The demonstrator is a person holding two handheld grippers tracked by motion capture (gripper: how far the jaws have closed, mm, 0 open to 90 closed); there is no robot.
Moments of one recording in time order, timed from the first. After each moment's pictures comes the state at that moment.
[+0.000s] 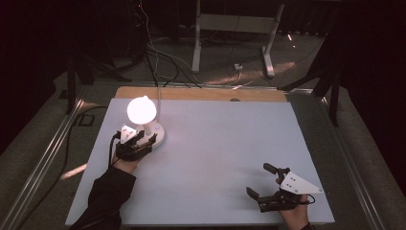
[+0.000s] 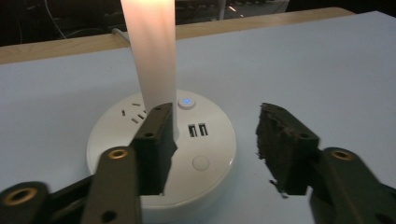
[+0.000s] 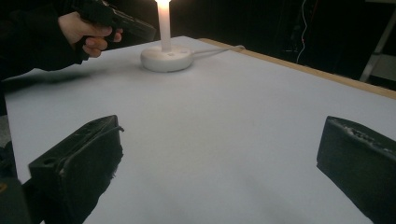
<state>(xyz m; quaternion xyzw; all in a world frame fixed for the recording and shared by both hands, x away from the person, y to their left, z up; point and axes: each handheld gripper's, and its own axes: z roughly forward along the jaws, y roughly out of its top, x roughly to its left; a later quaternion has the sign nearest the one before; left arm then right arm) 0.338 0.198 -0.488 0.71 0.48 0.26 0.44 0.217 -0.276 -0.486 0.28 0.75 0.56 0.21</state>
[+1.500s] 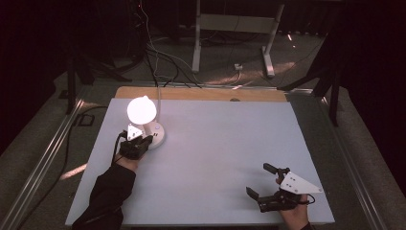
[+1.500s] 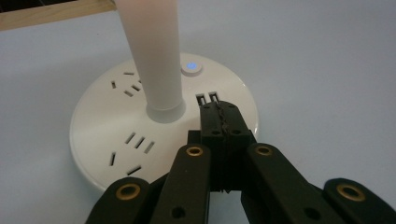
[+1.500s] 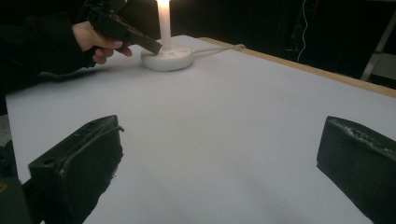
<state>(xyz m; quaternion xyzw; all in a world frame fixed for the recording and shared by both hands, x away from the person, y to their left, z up) 0.358 0.197 -0.510 0.75 0.47 0.23 0.39 0.218 -0.276 -0.486 0.28 0.75 0.56 0.21</state>
